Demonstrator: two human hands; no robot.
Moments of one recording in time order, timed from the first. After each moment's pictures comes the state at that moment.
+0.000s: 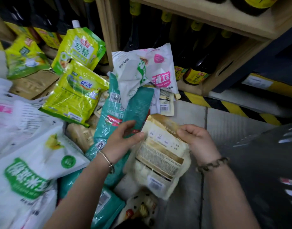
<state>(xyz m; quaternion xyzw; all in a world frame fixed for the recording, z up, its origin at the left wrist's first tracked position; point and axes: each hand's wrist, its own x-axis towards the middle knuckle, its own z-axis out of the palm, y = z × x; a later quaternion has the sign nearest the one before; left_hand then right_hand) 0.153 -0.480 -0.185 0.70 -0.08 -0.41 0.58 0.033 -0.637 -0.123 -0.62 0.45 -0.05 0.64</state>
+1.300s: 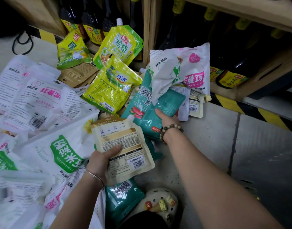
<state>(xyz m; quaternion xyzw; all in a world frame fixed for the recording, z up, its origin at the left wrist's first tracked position) 0.139 -0.365 -0.207 0.59 0.28 -0.33 0.68 0.153 -0.581 -0.231 -0.46 0.58 -0.01 0.67</state>
